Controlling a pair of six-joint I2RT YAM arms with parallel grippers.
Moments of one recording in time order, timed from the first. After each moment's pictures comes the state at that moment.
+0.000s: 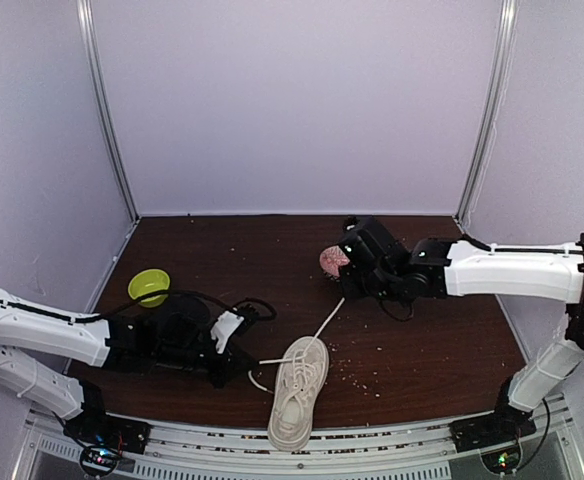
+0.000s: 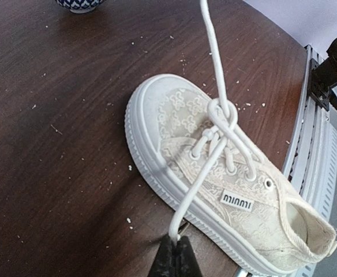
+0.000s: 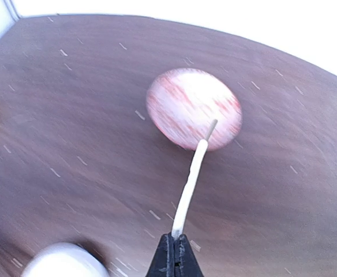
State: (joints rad) left arm -1.10 1.24 0.53 0.05 0.10 -0.30; right arm 0.96 1.57 1.19 -0.44 0.54 0.49
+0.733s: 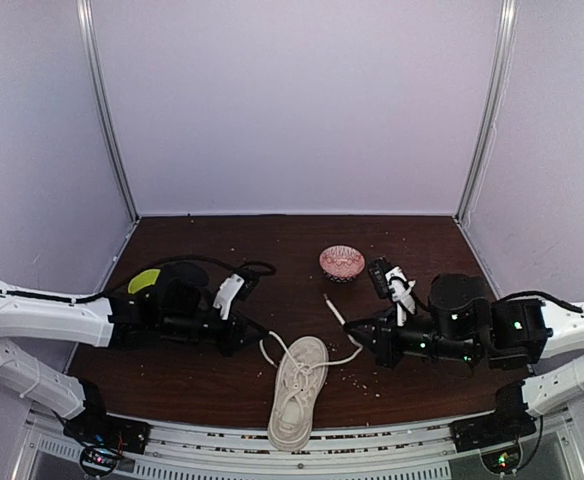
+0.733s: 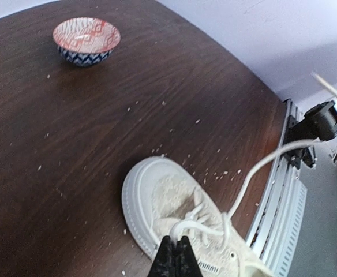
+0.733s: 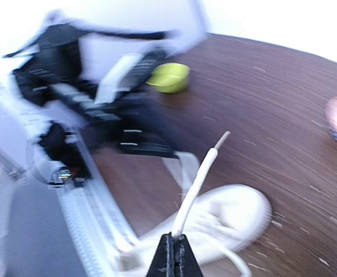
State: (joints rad) left arm -0.99 1.27 0.65 0.06 0.19 -0.37; right arm 1.28 0.99 0.71 -0.14 0.26 0.50
